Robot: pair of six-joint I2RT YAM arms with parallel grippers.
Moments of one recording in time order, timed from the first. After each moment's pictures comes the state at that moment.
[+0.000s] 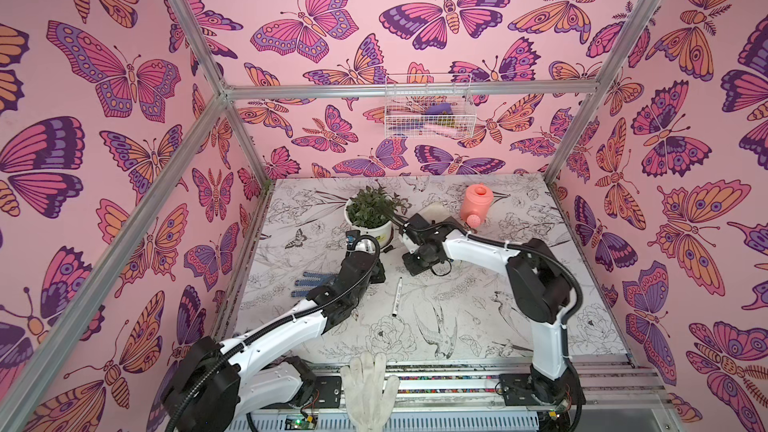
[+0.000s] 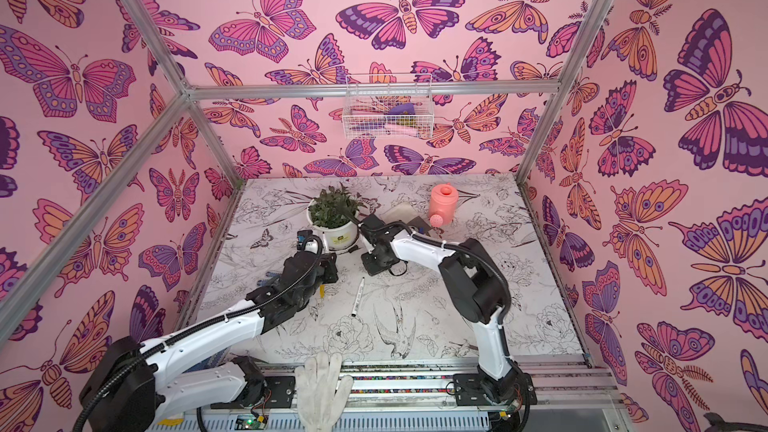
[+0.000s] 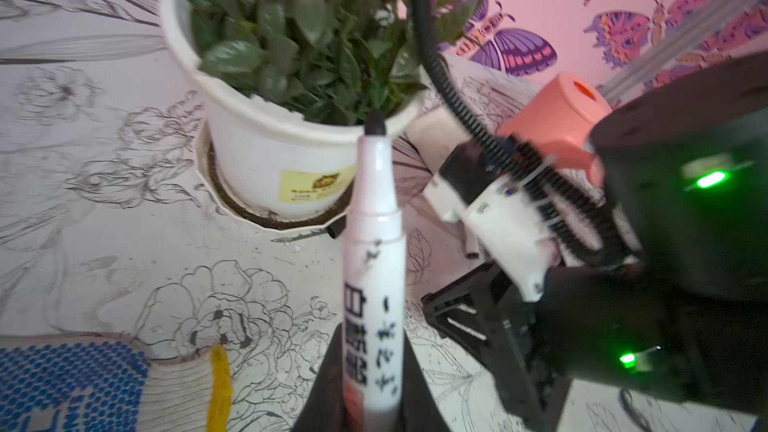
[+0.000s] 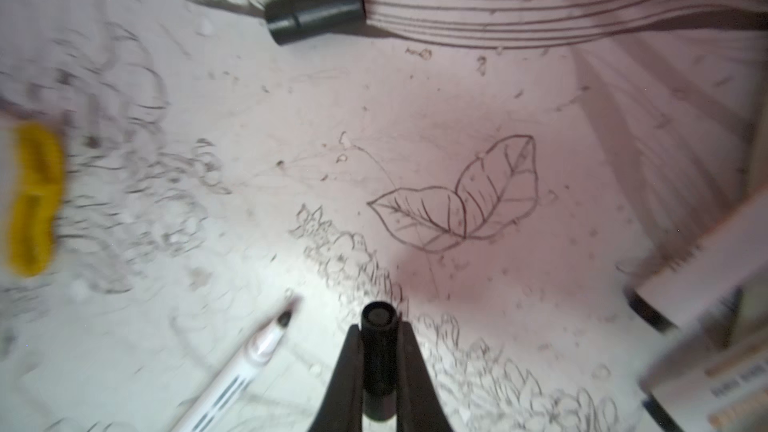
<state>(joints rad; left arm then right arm) -0.71 1.16 0.60 0.06 -0.27 -0.59 0.71 1.92 1.40 -0.61 -0.10 0.28</state>
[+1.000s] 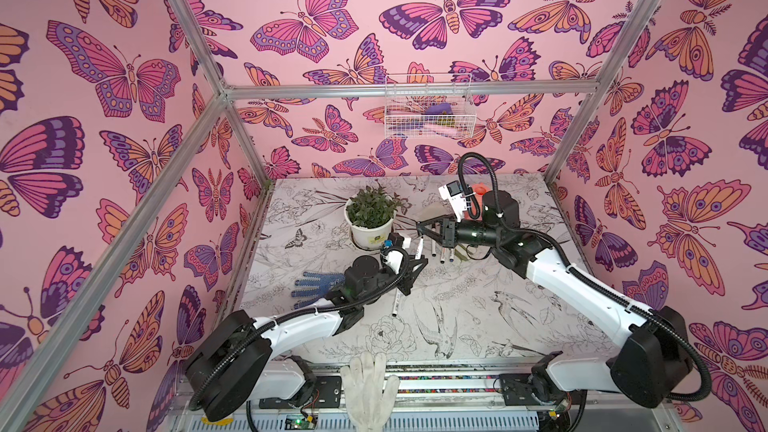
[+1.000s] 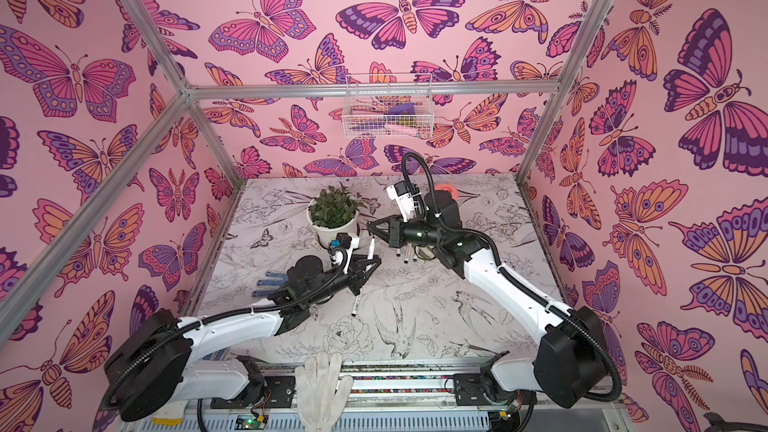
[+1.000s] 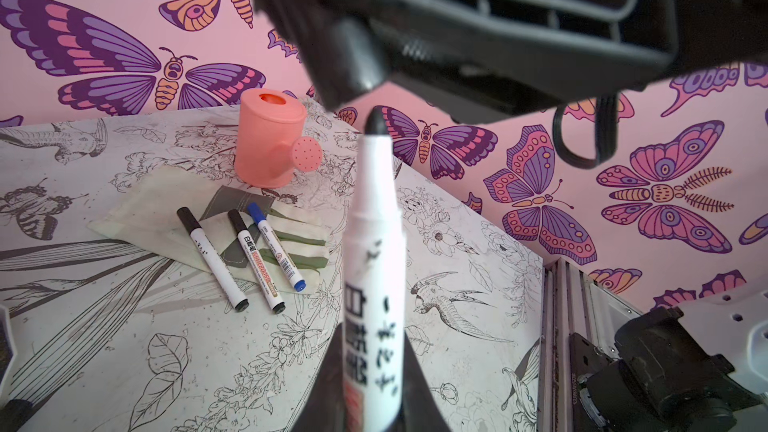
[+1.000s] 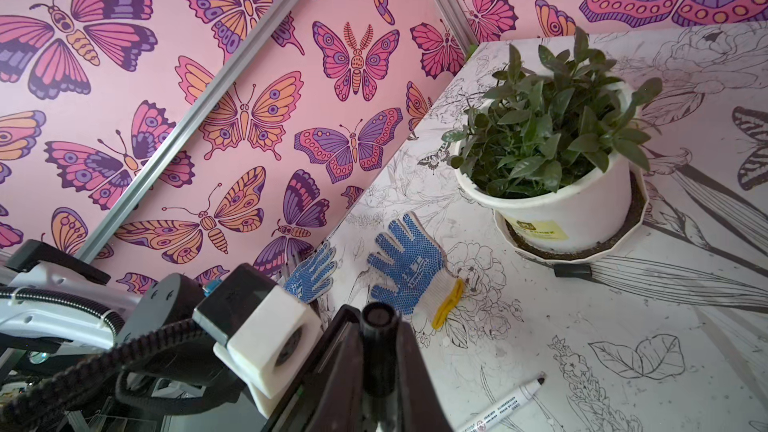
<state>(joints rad) -0.78 1.31 0.54 0.67 0.24 -0.31 0.54 1.36 1.08 -0.03 -0.69 0.52</state>
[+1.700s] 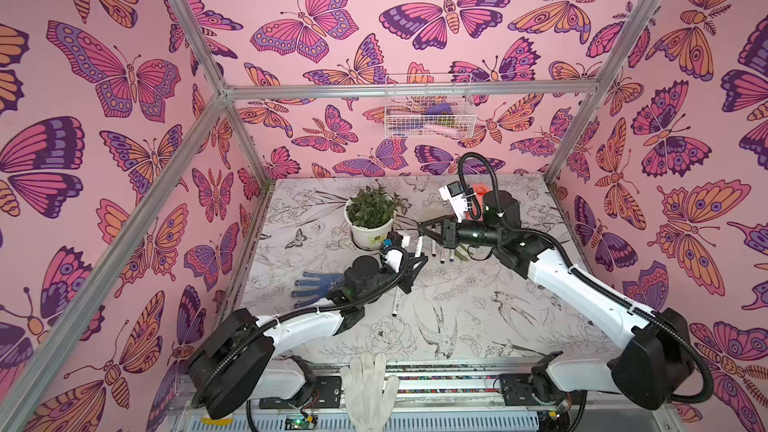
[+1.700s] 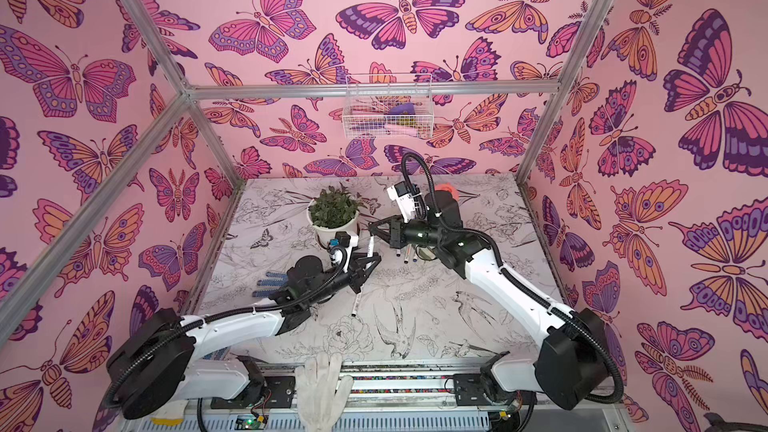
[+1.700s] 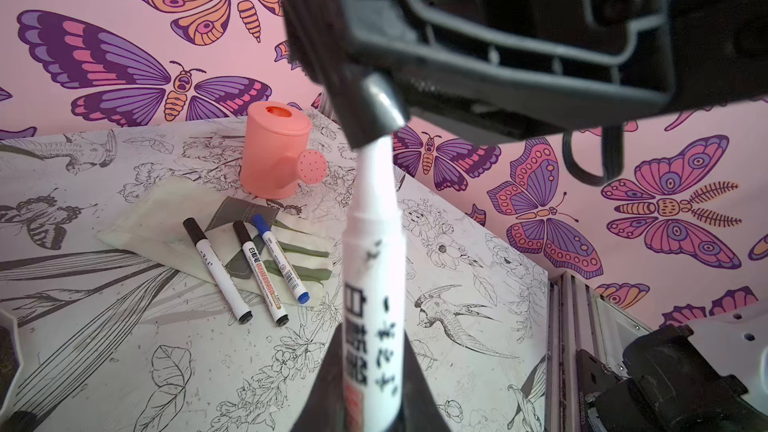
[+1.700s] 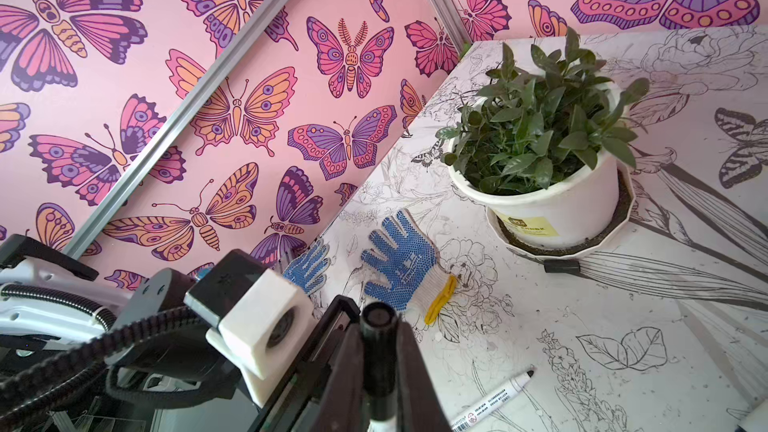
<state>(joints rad) -0.78 1.32 0.54 0.71 0.21 -0.32 0.54 1.35 1.09 -0.05 -0.68 0.49</state>
